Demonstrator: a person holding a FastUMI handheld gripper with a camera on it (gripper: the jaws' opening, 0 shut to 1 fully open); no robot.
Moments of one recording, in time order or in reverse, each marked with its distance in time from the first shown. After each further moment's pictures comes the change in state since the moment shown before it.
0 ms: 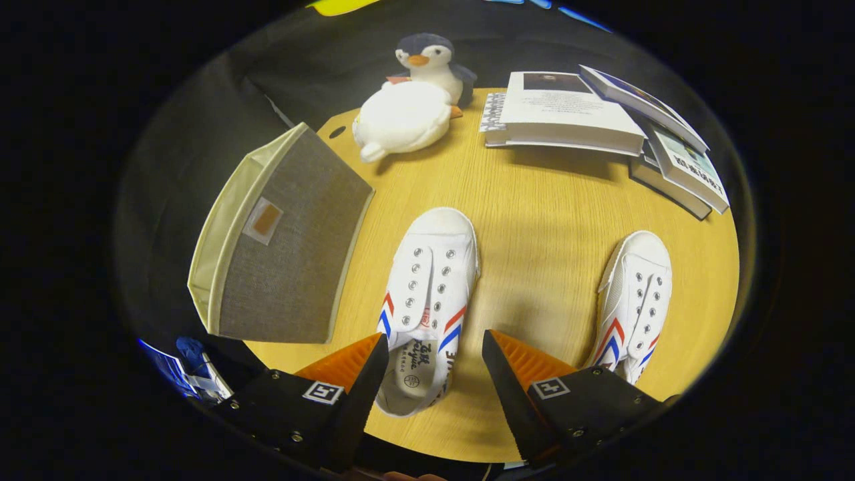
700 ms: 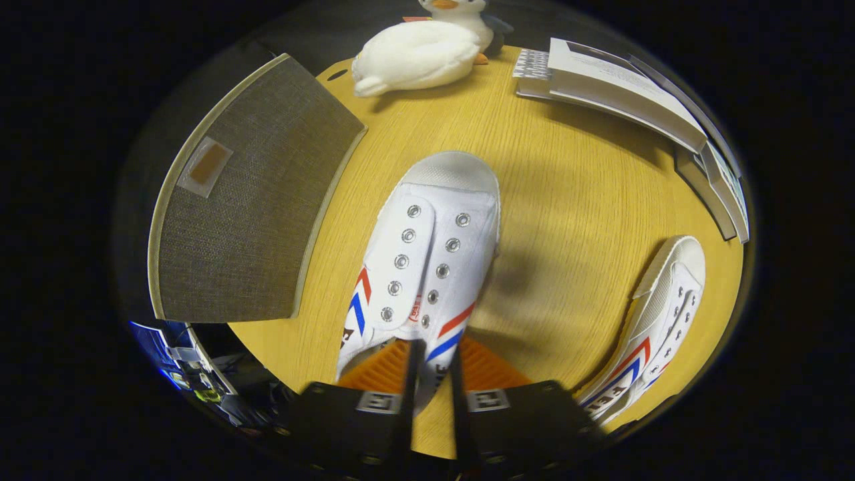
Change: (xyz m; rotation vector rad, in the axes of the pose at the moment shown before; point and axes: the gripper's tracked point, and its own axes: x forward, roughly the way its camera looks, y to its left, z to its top) arm 0.038 -0.008 -0.018 -0.040 0.212 -0.014
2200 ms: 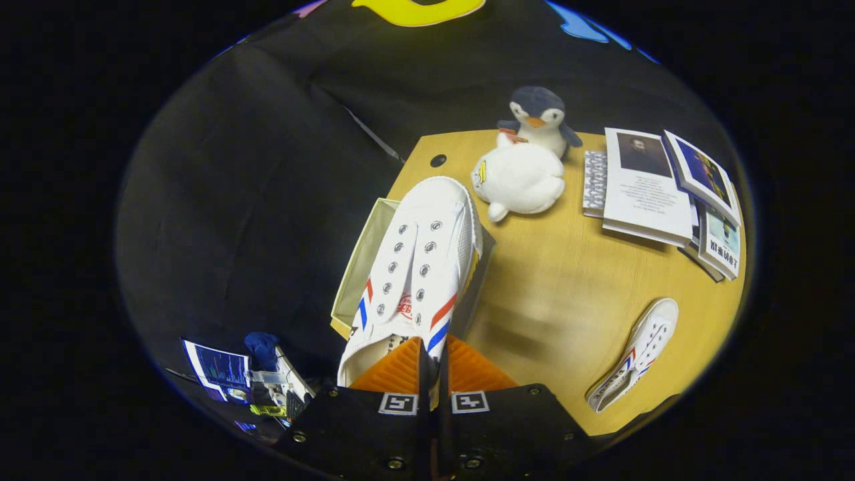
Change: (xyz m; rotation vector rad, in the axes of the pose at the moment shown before) arm -0.206 0.156 0.091 -0.075 -0.219 0.291
